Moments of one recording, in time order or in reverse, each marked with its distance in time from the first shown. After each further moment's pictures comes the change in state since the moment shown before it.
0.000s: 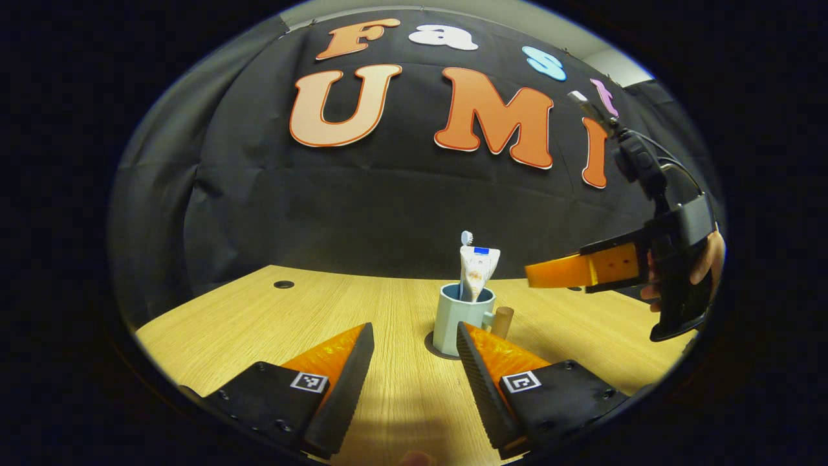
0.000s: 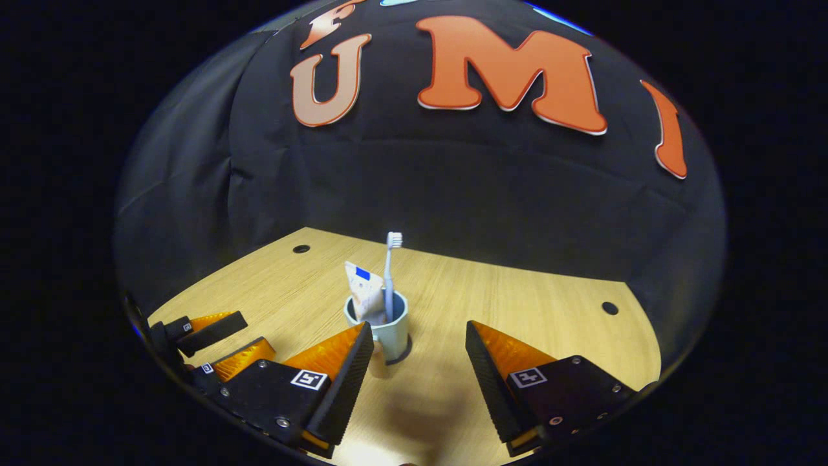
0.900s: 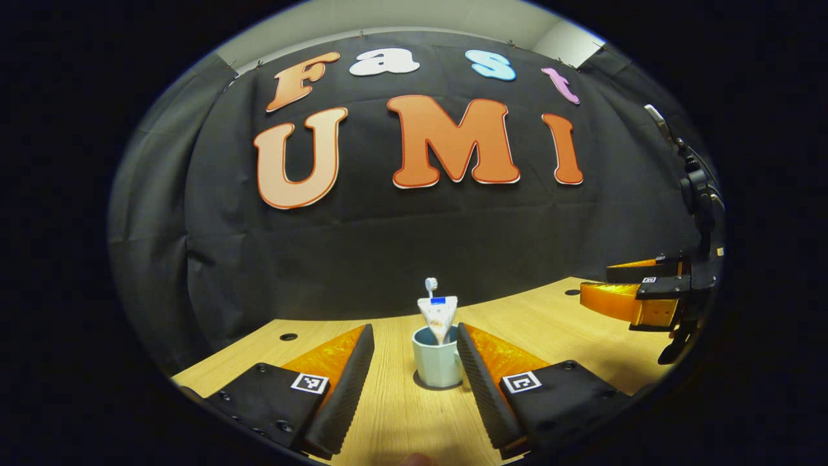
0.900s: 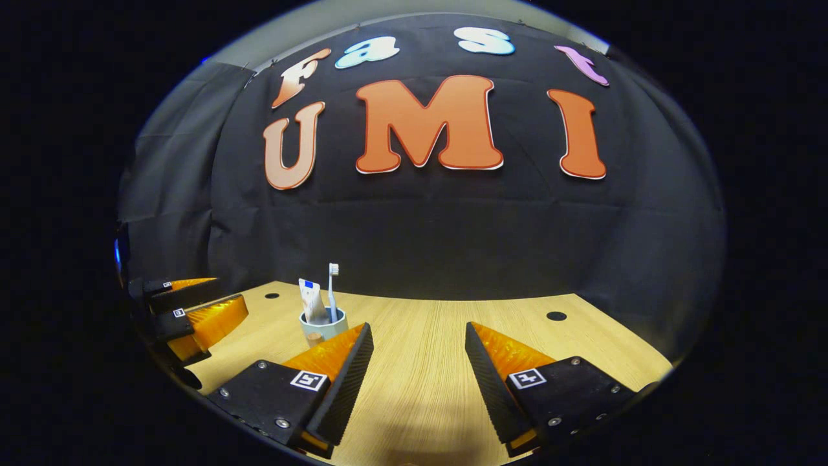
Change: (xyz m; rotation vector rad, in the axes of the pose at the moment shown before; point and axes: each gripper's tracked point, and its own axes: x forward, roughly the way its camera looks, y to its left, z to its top) left arm -0.006 -0.064 0.068 0.193 -0.156 -0.005; right arm -0.069 -0.082 -0.017 0.136 -0.284 -0.103
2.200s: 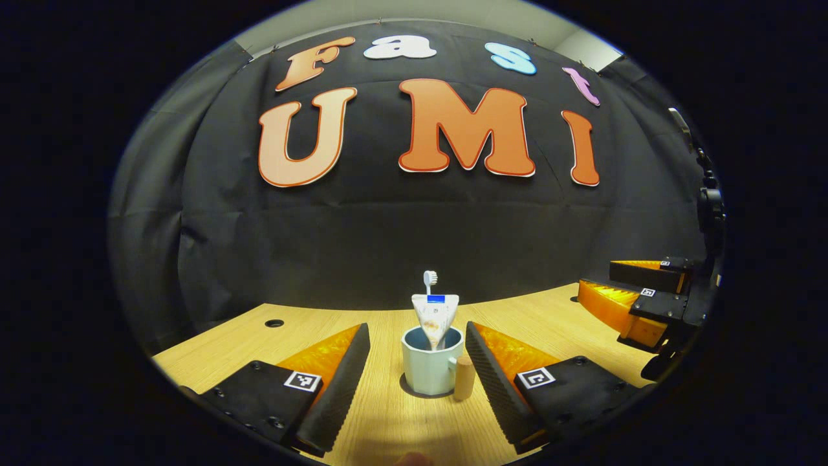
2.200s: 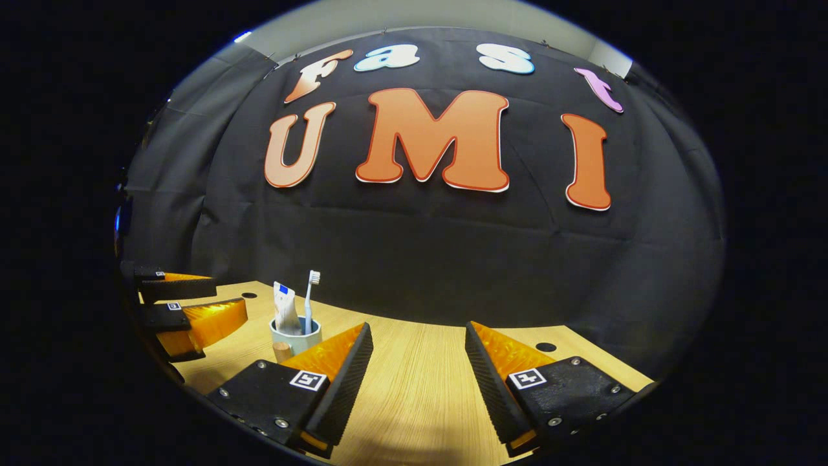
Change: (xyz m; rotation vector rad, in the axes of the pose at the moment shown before) left arm 0.038 0.001 -0.028 -0.085 0.056 0.038; right arm 0.036 -0.001 0.001 -0.139 -0.093 -0.031
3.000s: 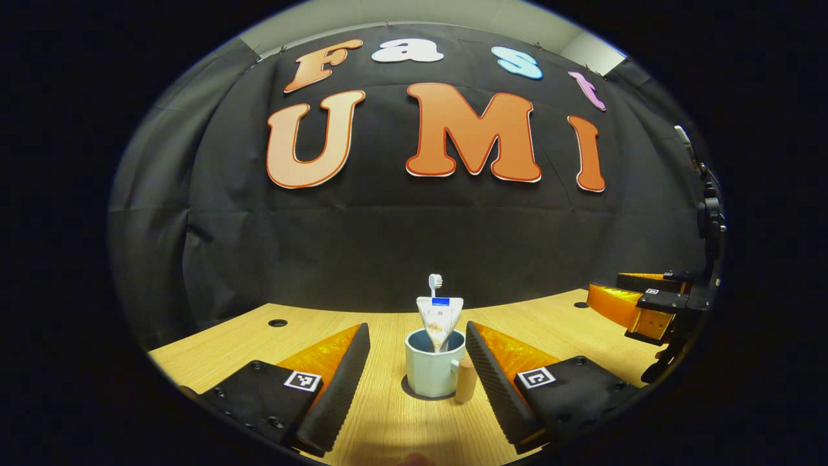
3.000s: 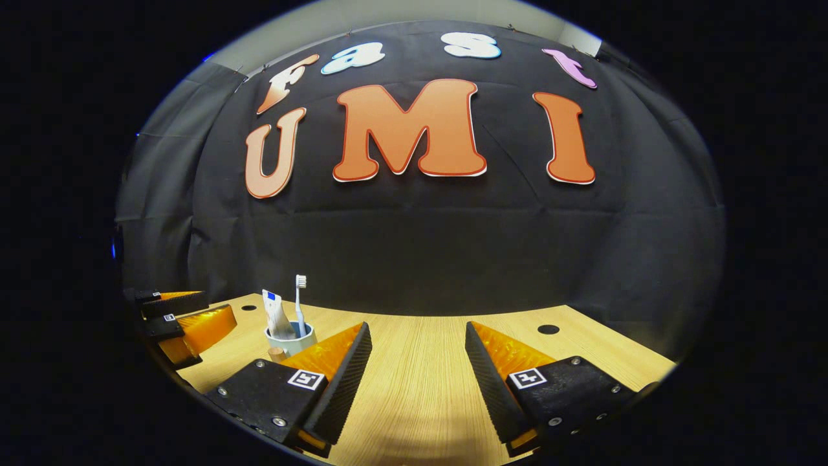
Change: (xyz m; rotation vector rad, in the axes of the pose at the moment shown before) left arm -0.003 0.002 0.002 -0.024 -0.026 0.023; right arm 0.001 -0.022 -0.008 0.105 0.025 -0.043
